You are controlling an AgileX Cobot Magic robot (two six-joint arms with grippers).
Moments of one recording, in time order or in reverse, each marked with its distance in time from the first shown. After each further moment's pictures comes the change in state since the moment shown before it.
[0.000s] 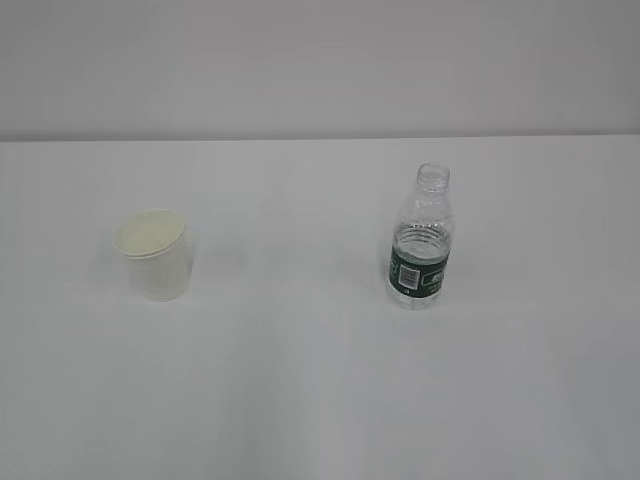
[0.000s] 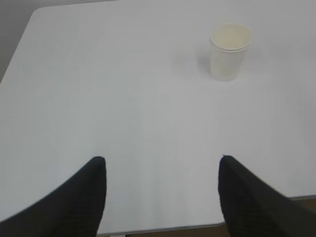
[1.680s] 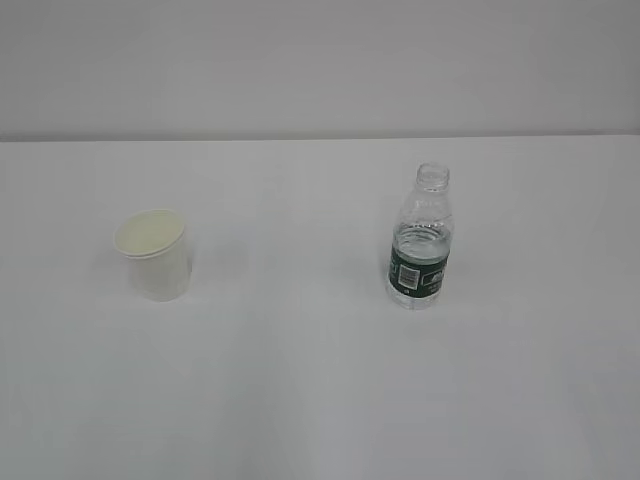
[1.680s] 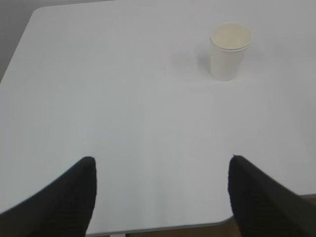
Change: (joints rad) left arm 0.000 0.000 0.000 0.000 0.004 0.000; right arm 0.000 0.000 -0.010 0.003 0.121 -0.009
